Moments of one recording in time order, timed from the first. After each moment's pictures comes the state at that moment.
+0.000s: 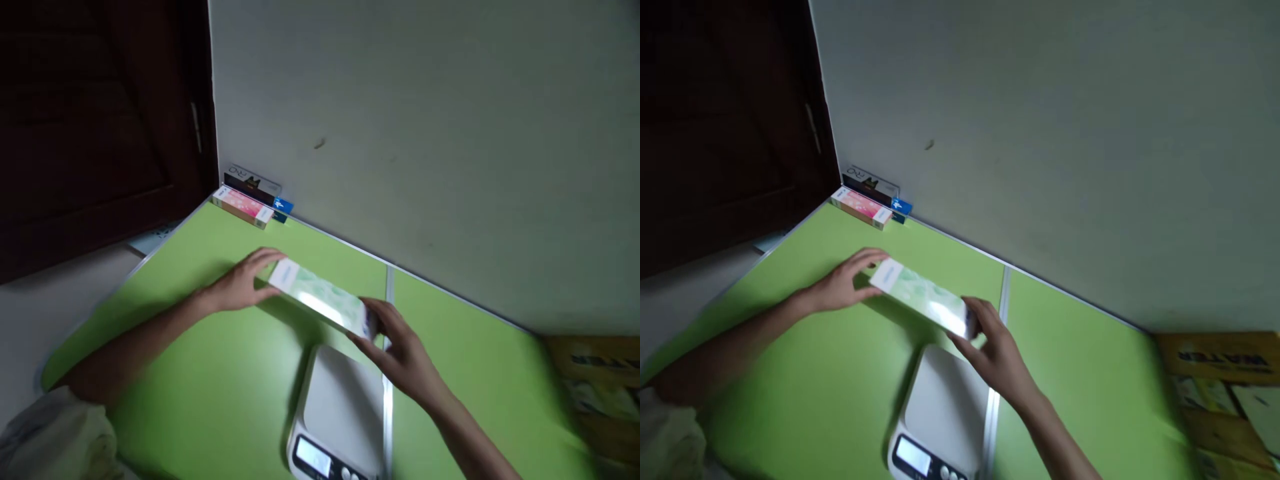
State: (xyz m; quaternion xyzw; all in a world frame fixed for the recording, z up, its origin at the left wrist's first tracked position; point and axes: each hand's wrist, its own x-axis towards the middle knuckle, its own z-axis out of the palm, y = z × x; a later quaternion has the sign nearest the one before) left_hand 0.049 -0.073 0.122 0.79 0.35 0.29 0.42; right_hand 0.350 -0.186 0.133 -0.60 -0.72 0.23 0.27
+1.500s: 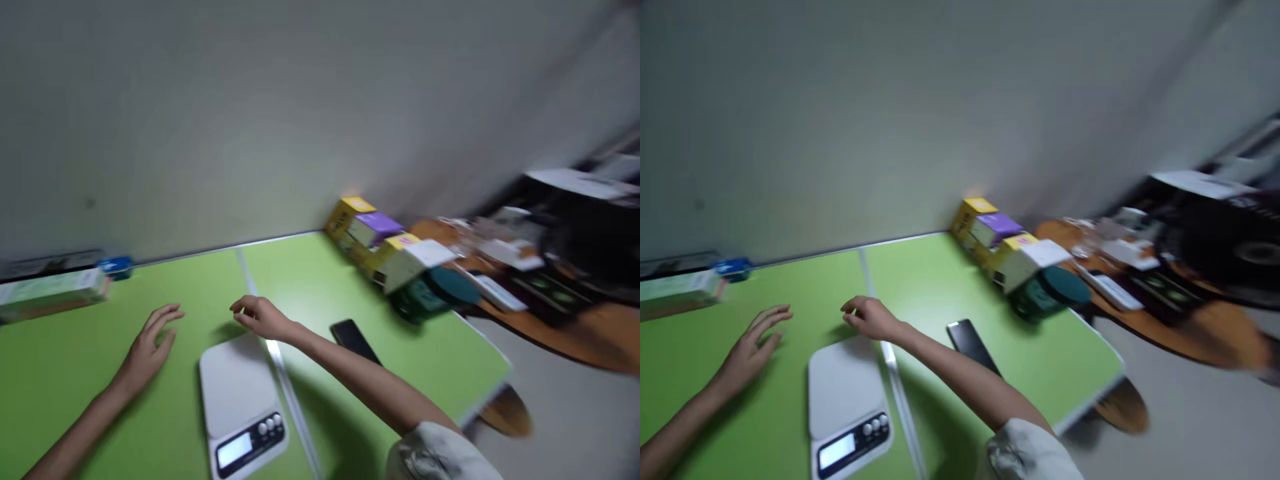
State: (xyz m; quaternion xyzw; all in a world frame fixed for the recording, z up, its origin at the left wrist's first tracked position) left_hand 0.129 -0.083 0.106 0.84 0.32 0.23 0.36; right_hand 0.374 -0.224 0.130 -0.68 -0.62 0.26 0.30
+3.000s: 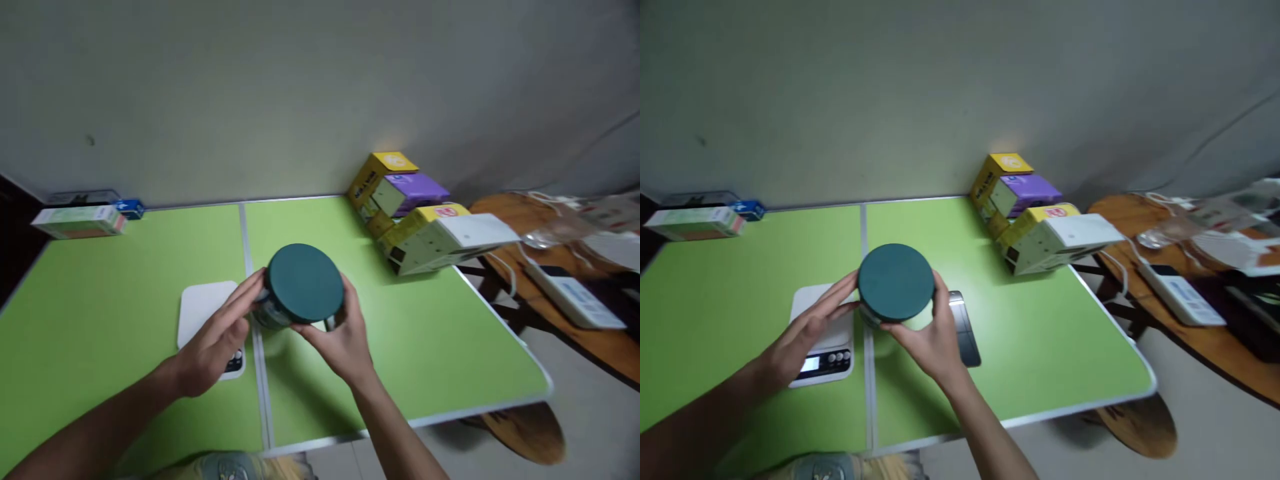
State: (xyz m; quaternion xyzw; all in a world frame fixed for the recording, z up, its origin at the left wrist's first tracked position) left_hand 0.229 -0.290 0.199 0.75 0.18 0.14 0.62; right_hand 0.411 -0.414 0.145 -0.71 -0.39 0.11 0.57
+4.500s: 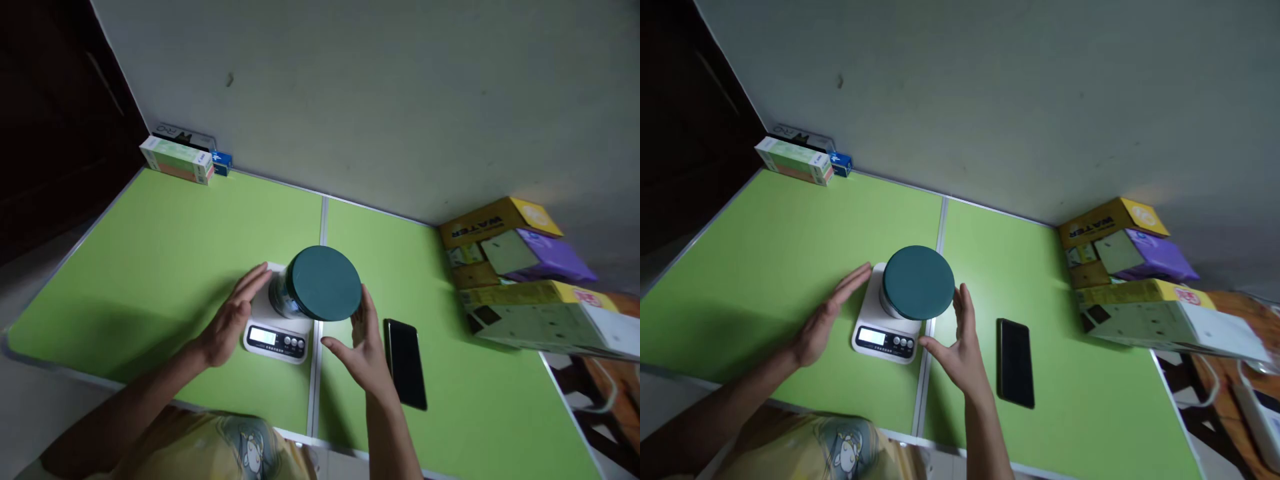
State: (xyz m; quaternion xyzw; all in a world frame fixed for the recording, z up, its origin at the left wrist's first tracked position) left_hand 0.107 -0.265 0.136 0.69 0.28 0.31 0.59; right_hand 0.349 -0.376 0.095 -0.66 -0.49 0.30 0.49
